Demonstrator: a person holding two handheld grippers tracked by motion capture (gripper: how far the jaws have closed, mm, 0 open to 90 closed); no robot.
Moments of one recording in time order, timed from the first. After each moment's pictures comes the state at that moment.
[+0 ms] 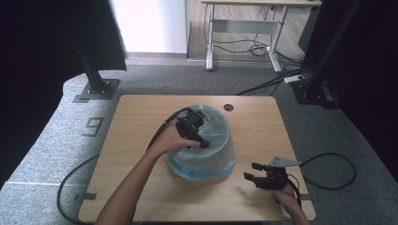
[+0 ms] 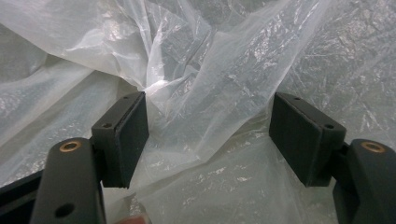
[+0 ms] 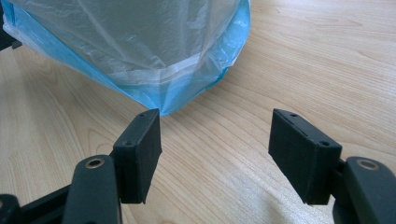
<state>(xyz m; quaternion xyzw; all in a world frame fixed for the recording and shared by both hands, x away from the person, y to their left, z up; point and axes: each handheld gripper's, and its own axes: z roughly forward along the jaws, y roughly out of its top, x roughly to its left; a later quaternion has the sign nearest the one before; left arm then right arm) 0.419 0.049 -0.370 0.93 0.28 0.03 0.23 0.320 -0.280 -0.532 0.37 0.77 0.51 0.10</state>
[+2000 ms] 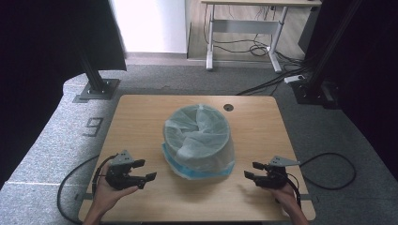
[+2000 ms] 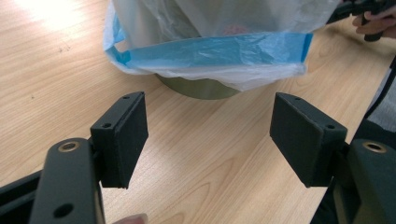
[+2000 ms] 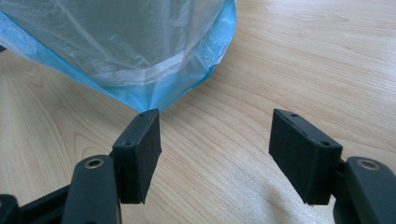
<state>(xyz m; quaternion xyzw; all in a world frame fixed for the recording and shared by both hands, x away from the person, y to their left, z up) 0.284 0.239 -0.437 0.83 0.37 0.09 0.42 0.323 -0.281 -0.537 0.38 0.77 0.50 0.10</state>
